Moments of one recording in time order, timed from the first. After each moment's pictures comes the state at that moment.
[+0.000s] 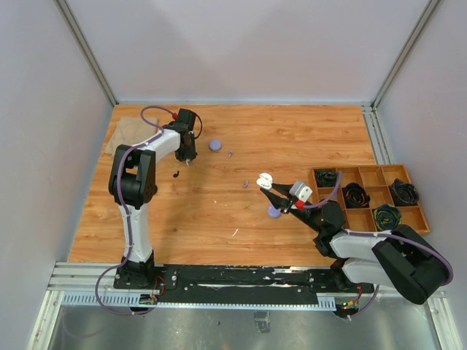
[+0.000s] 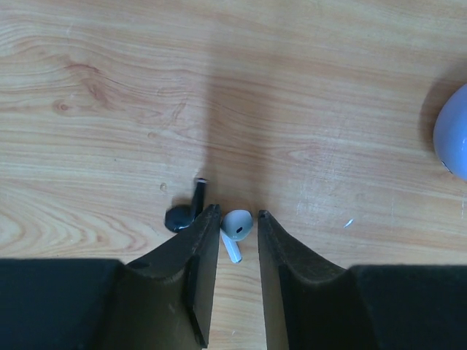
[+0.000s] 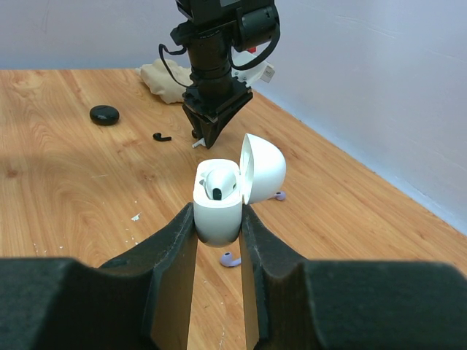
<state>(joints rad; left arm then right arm) -0.24 2.07 1.49 -0.50 -0.22 -0.32 0.64 1.21 0.11 1.36 -0.33 -0.17</state>
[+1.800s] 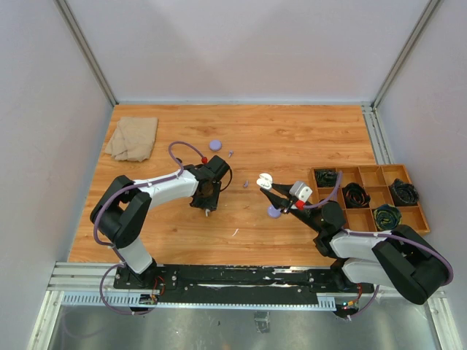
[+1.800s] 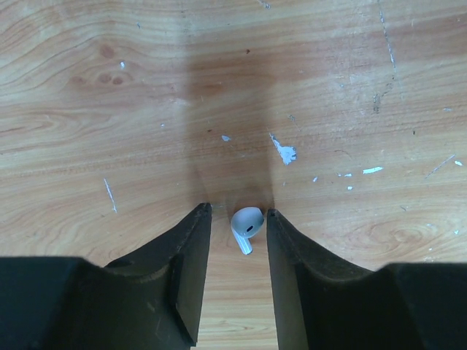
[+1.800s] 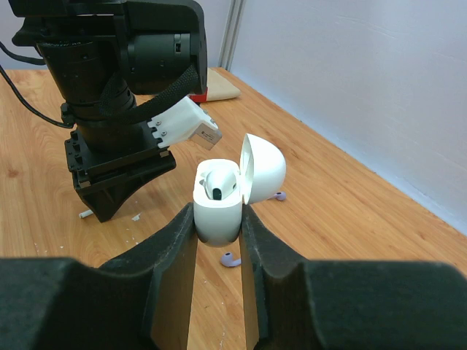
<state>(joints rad) -0.68 1.67 0.99 -0.61 -0.21 -0.49 0.64 1.21 0.11 1.35 -0.33 -0.17</state>
